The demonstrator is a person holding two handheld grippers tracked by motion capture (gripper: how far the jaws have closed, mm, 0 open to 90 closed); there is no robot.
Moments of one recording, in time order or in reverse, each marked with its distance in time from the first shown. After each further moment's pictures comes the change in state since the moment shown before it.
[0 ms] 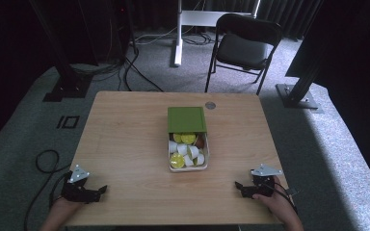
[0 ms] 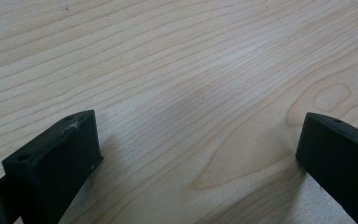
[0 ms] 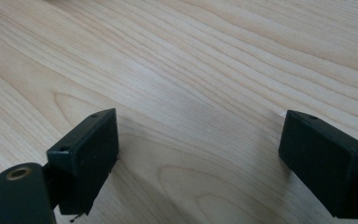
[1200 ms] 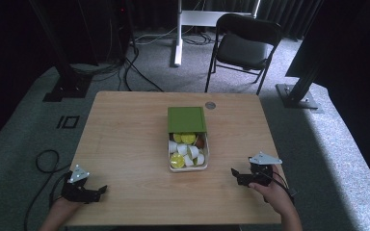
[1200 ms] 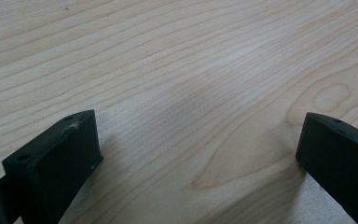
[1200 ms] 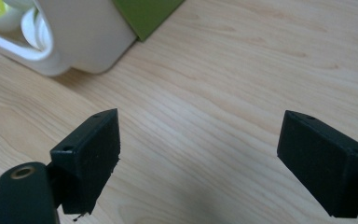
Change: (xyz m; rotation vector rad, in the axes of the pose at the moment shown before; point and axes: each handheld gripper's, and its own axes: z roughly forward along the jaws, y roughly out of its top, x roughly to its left) left arm 0.000 0.000 0.000 0.000 0.000 0.000; right arm 0.011 0.053 -0.017 -0.086 -0.033 0.016
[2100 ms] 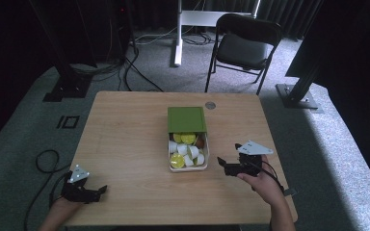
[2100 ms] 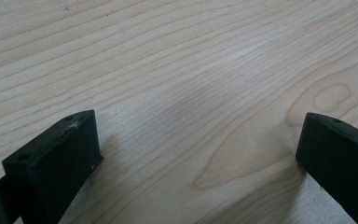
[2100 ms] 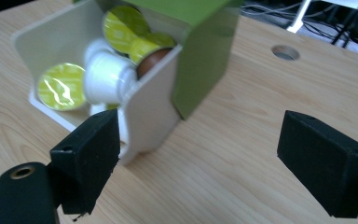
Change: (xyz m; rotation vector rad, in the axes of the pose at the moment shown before) left arm 0.000 0.000 0.000 0.000 0.000 0.000; right arm 0.034 0.059 -0.006 -0.127 0.060 -0.067
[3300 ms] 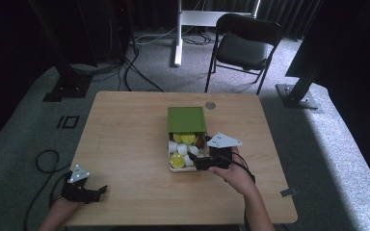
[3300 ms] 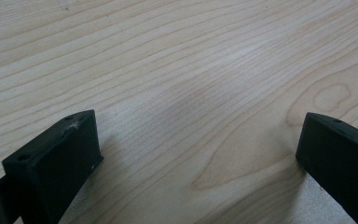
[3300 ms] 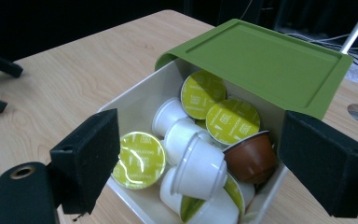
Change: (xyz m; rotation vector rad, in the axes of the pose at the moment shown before) left arm 0.000 0.000 0.000 0.000 0.000 0.000; right arm 0.059 0.049 0.045 -0.076 0.126 -0.053
